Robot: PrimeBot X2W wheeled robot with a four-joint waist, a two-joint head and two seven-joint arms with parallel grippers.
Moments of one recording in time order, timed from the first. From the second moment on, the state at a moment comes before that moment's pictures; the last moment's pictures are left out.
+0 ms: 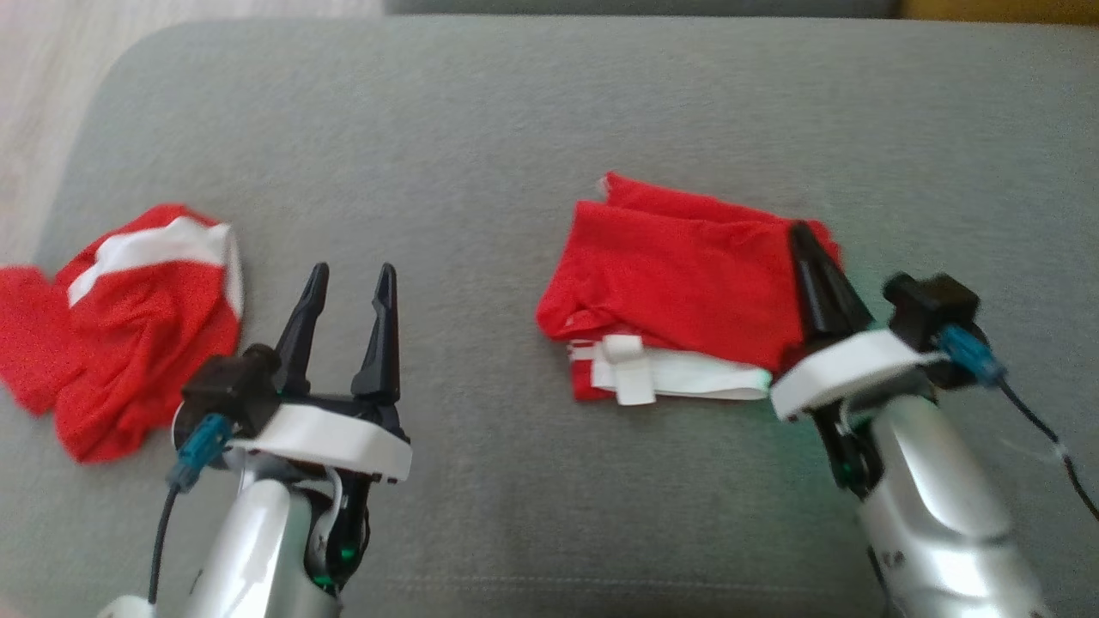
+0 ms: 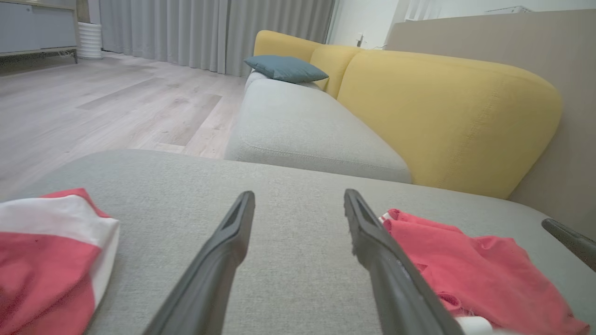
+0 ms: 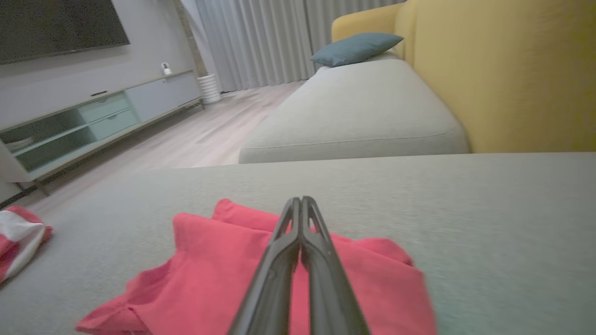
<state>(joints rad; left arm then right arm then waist) -0.19 0.04 -0.21 0.21 -0.28 -0.03 -0.26 -0.43 -0.06 0.18 0.61 0.22 0.13 -0.26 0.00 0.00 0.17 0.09</state>
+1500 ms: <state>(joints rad) -0.10 0.04 -0.22 0.19 -0.25 -0.03 -0.26 -0.17 -0.05 0.01 0.45 0.20 0.13 -0.20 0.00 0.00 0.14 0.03</state>
